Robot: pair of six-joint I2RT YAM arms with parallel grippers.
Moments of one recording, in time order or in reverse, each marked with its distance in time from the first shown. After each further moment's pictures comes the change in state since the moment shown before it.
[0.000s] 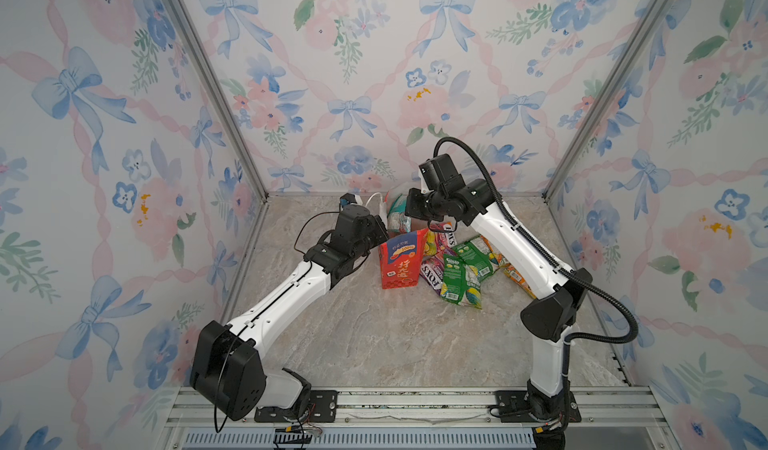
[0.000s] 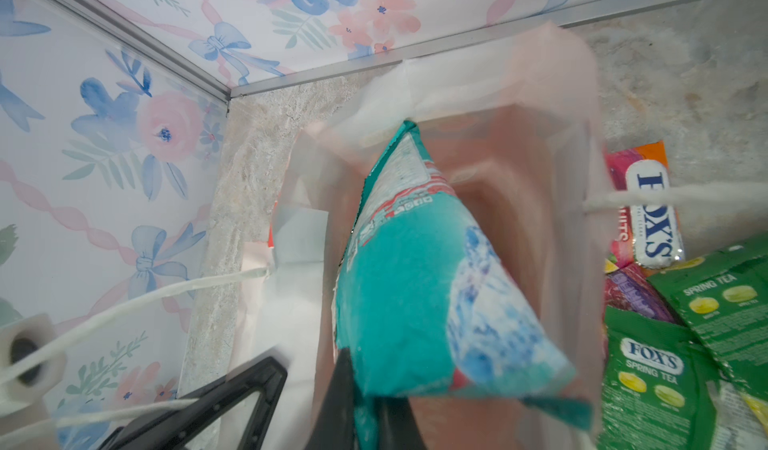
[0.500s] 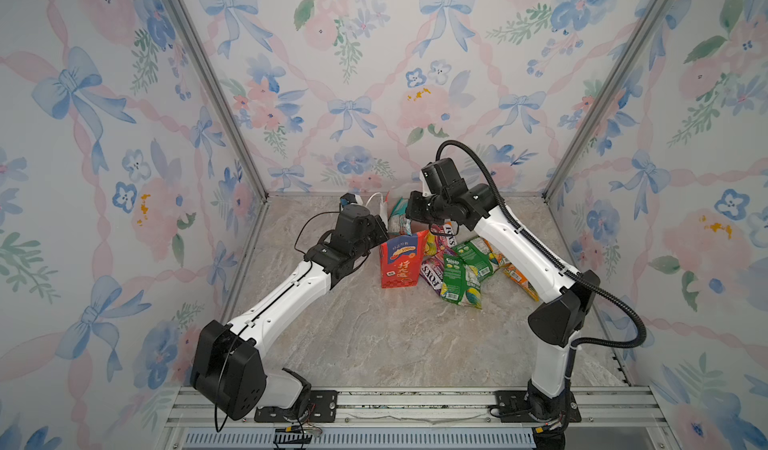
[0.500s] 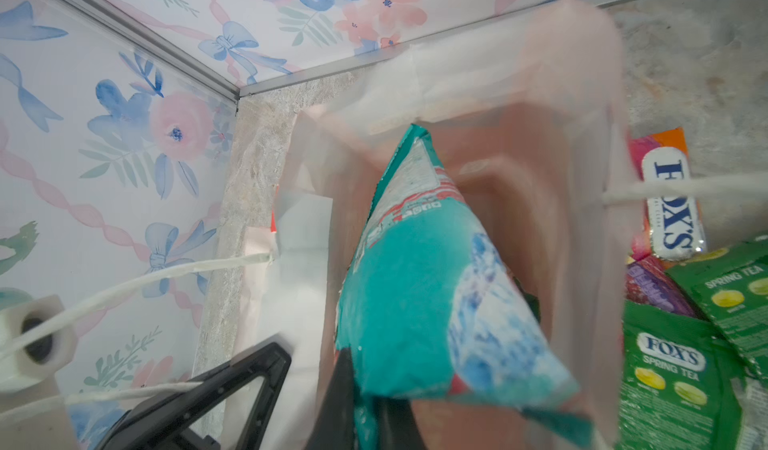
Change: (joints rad) left arm 0.000 0.003 0.000 0.006 0.001 0.000; right arm 0.017 -0.043 -0.109 0.062 -0.015 0.018
